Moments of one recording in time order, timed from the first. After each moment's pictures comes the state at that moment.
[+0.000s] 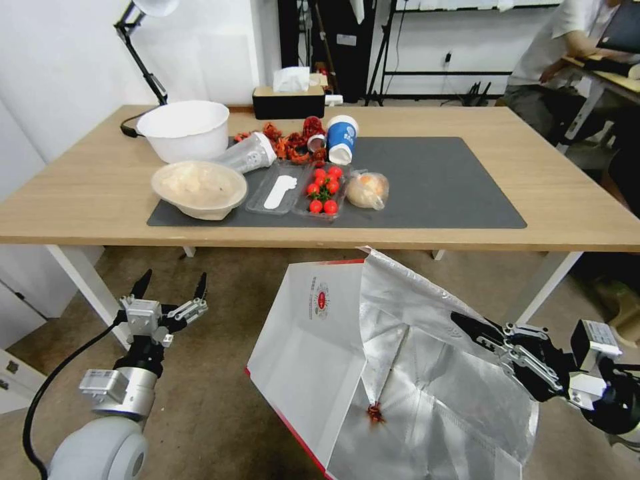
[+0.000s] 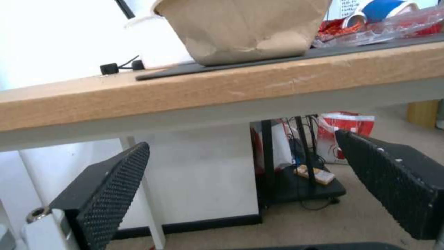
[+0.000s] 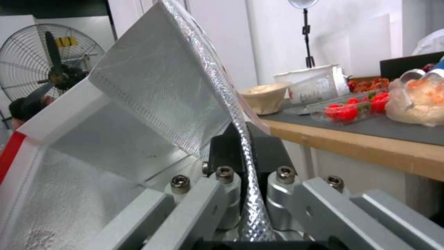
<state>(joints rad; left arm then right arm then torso) 1.68 -1.20 -0.67 -2.15 -0.32 -0.11 -0.05 -1.78 1.02 1.05 2.19 1.01 -0.14 -1.13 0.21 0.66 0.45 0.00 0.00</state>
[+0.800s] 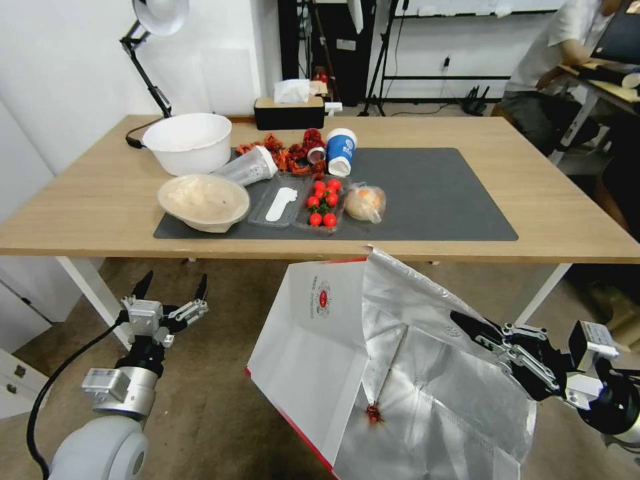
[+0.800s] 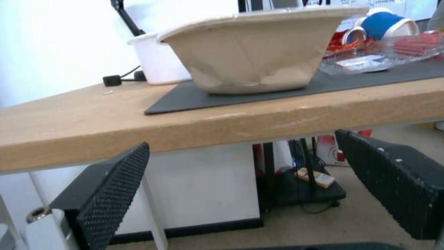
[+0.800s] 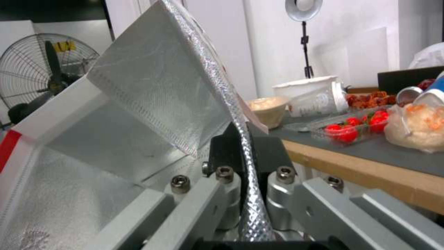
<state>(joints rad) 1.68 -1.19 -0.66 -2.14 -0.32 -0.11 -0.05 -1.78 1.03 1.04 2.19 1.01 -0.14 -1.13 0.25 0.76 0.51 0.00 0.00</state>
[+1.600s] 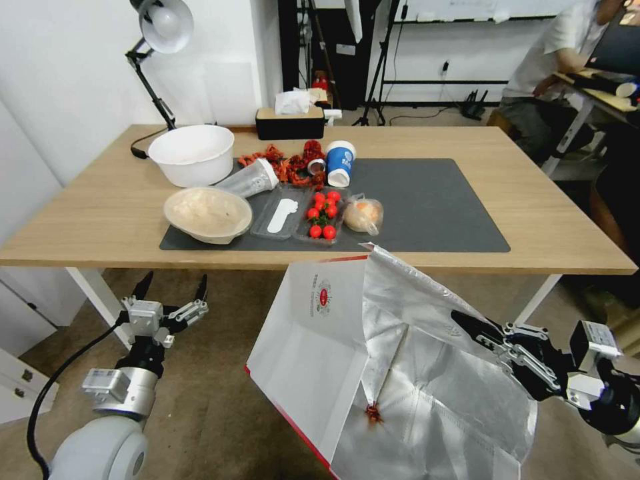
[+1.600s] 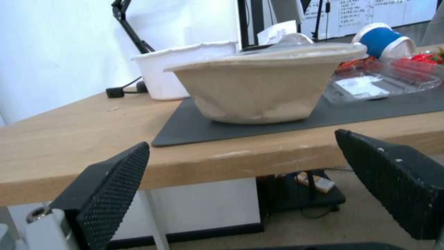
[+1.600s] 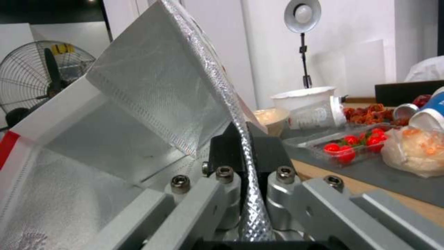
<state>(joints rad) 1.68 -1.19 -0.66 -2.14 -0.32 -0.11 -0.05 -1.78 1.03 1.05 2.19 1.01 -0.13 -1.12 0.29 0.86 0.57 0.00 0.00</state>
